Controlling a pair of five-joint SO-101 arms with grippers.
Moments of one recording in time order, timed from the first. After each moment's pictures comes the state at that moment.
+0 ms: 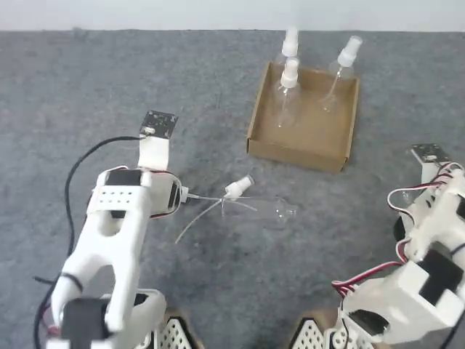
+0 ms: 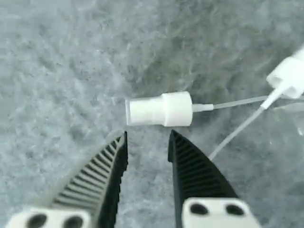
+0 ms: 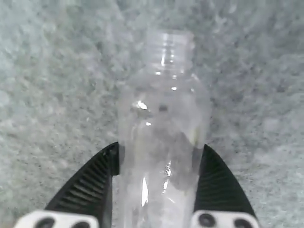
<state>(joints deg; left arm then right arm) -4.8 -20.1 51.2 57.2 -5.0 37.5 5.7 26.1 66.2 45.4</state>
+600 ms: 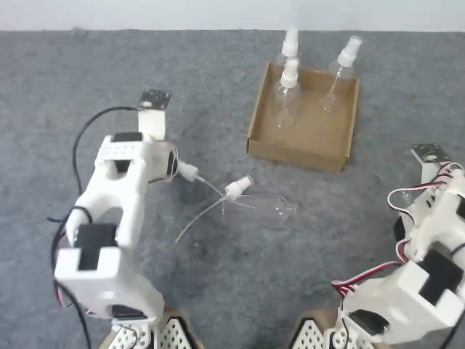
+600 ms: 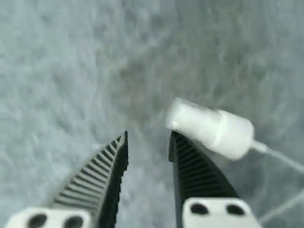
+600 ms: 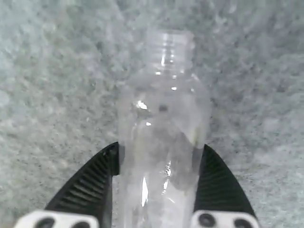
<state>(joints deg) -8.2 10.9 26.2 53.9 -3.7 37.5 5.7 26.1 66.2 45.4</state>
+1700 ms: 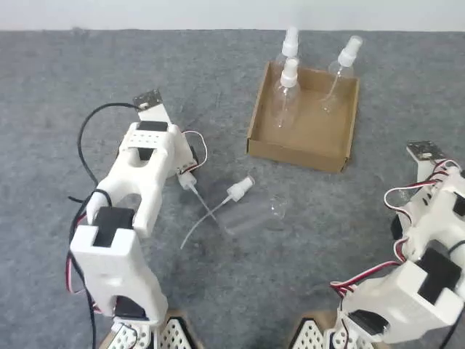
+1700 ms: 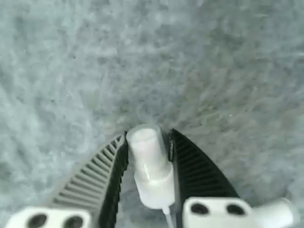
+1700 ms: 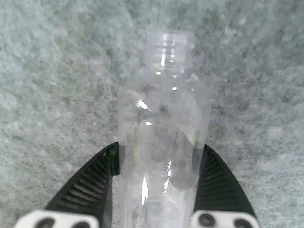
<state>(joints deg) -1.3 19.9 15.7 60.9 33.4 35.9 5.7 26.1 66.2 45.3</state>
